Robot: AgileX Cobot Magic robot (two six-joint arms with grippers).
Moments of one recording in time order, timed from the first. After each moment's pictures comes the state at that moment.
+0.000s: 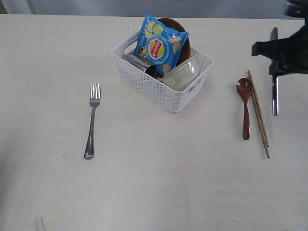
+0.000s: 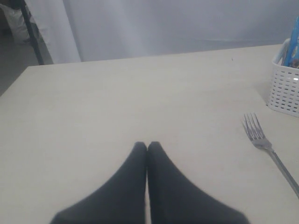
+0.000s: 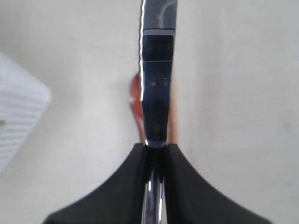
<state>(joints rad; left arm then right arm) -0.09 0.00 0.00 0.15 0.35 -0.08 0.11 1.53 -0.94 0.02 0.58 0.13</state>
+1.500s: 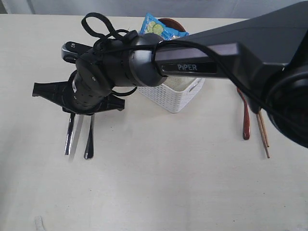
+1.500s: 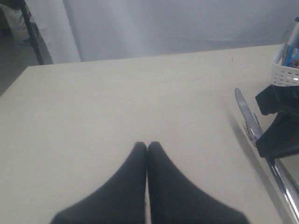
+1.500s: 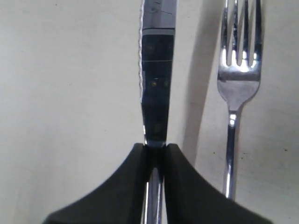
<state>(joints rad) -0.09 0.00 0.00 0.15 0.35 -0.08 0.99 2.17 -1.54 0.03 0.42 0.86</state>
